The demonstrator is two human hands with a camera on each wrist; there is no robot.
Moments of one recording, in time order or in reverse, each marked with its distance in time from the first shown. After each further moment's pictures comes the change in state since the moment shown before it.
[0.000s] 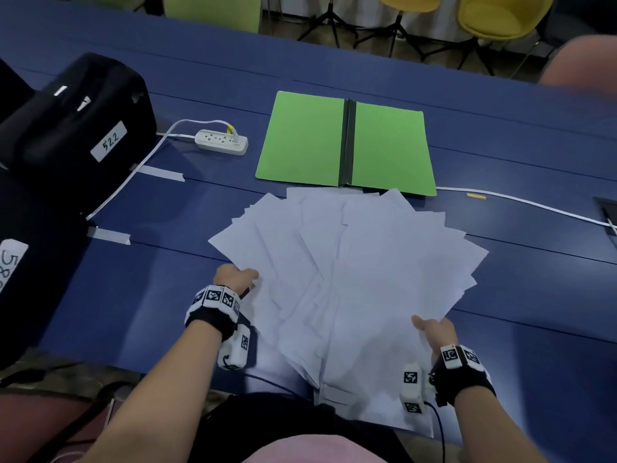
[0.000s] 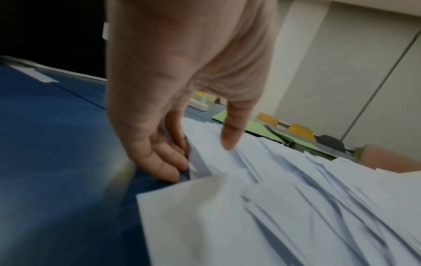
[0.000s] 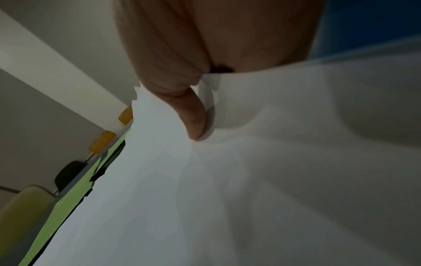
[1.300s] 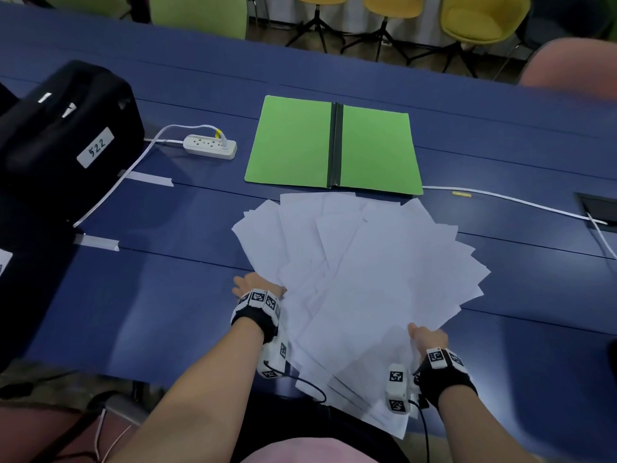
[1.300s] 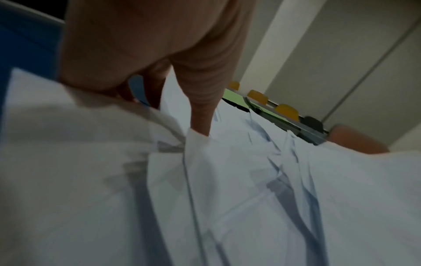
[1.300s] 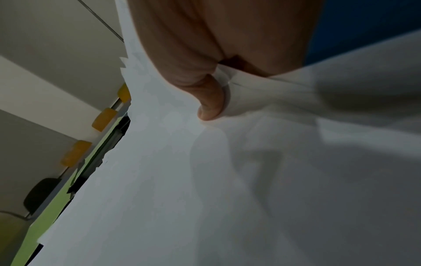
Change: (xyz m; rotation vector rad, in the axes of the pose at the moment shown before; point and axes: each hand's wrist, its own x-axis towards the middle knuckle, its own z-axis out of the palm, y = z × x) left_hand -0.019 0.011 0.073 0.355 0.134 0.010; right_hand -0.006 0.015 -0.001 -0.096 0.099 0.078
